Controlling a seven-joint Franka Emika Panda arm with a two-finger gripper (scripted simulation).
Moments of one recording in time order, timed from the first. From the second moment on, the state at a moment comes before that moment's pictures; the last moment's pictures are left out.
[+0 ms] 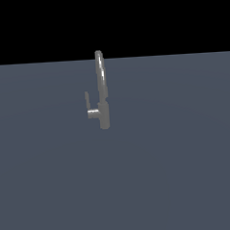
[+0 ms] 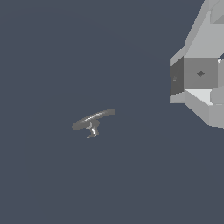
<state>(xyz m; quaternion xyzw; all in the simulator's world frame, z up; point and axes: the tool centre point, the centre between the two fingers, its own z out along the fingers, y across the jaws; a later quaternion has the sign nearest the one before) -0.234 0.048 0.551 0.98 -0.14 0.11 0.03</state>
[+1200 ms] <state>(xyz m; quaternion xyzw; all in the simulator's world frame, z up) -0.147 0.181 0.572 0.87 -0.37 0.31 0.12</state>
